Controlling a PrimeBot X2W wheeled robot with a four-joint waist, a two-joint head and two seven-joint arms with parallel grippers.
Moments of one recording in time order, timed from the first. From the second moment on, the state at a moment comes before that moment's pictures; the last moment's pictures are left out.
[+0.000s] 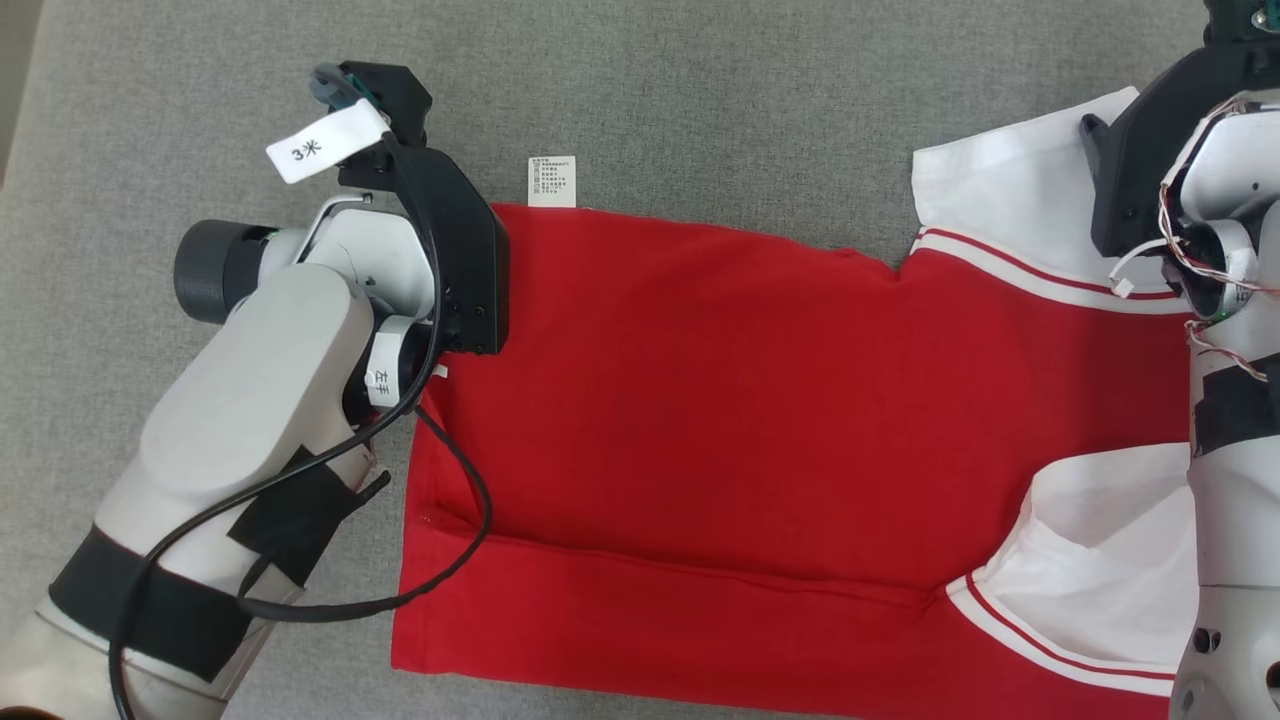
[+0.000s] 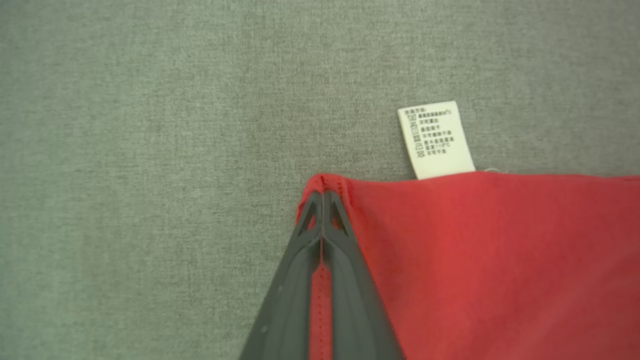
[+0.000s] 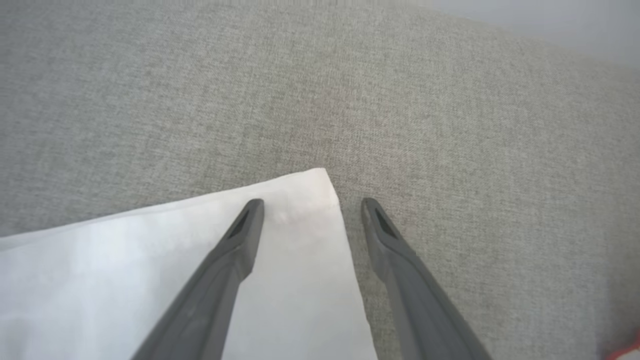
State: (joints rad) left arm -1.01 0.22 -0.75 0.50 -0.60 0.27 0.68; right arm -0.88 -0.09 -0.23 0.43 -0.12 0.13 0.79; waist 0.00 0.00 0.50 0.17
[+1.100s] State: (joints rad) left arm -1.01 0.22 -0.75 0.51 -0.63 0.27 0.61; right arm -0.88 -0.11 -0.19 0.47 -0.02 0.13 0.73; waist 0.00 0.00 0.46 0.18
